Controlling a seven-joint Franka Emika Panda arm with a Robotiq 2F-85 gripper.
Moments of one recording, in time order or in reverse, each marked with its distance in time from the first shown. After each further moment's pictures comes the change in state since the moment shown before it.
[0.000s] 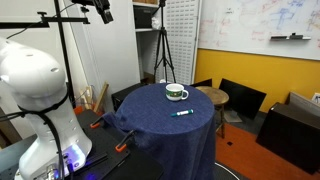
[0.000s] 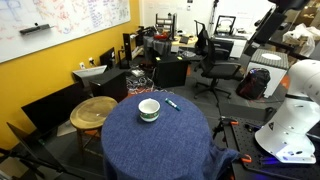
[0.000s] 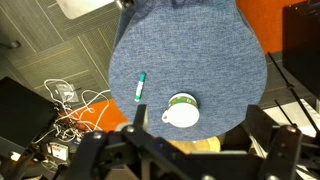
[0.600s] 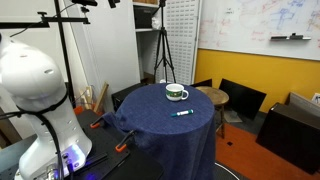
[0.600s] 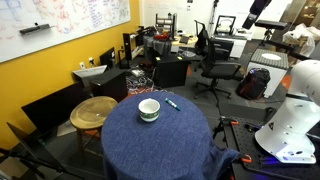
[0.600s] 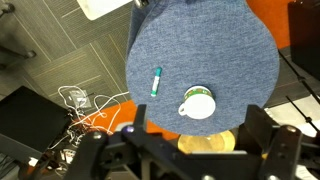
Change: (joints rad) arm -0.091 0.093 -0.079 0.183 -0.043 -0.119 -0.081
